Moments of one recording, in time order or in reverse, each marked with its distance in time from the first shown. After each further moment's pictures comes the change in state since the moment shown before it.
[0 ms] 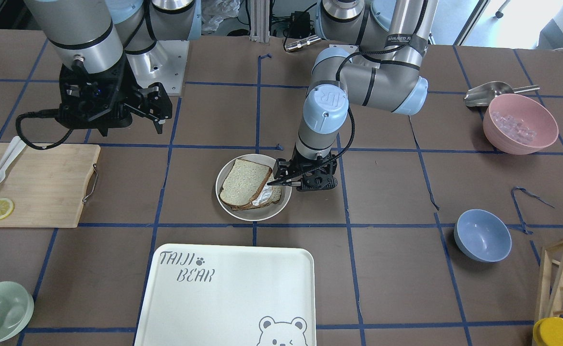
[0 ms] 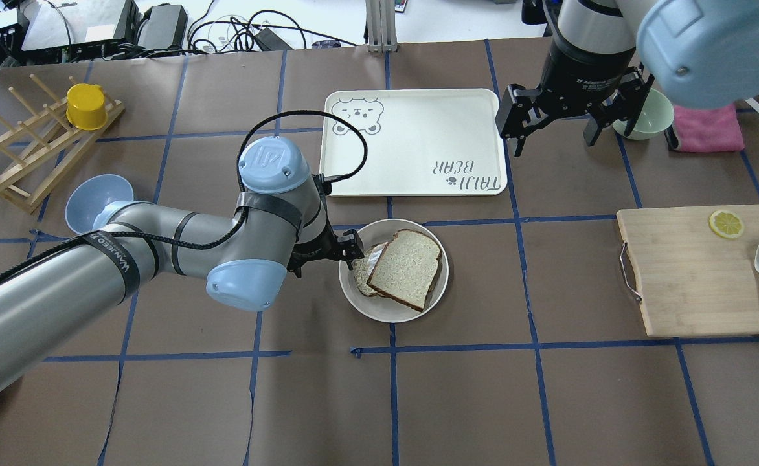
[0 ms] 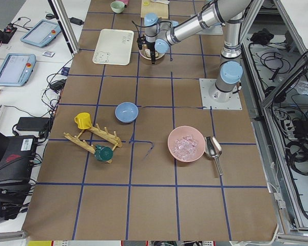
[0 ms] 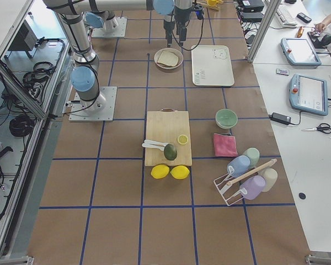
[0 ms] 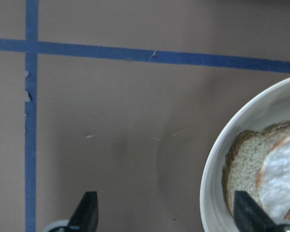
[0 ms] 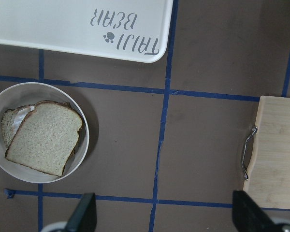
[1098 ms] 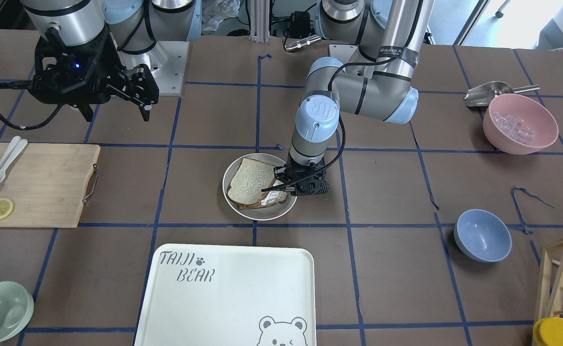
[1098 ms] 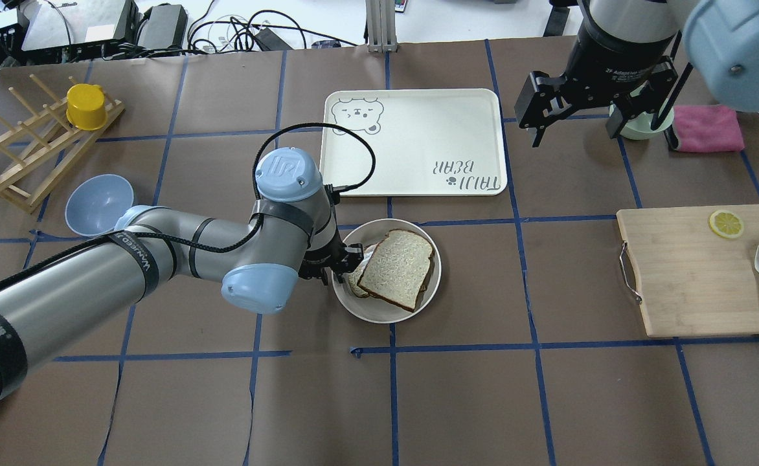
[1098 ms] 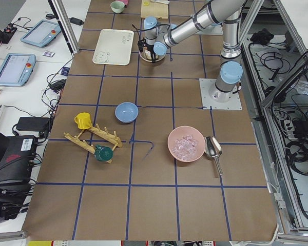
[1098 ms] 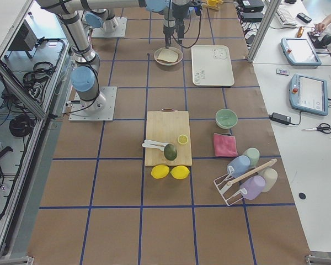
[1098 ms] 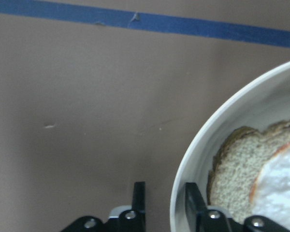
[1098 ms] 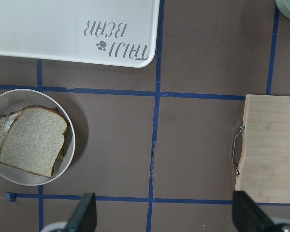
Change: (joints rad) left arm -0.013 -0.044 0.002 0.028 -0.010 -0.012; right arm -0.019 -0.052 0.003 0.005 -0.001 0.009
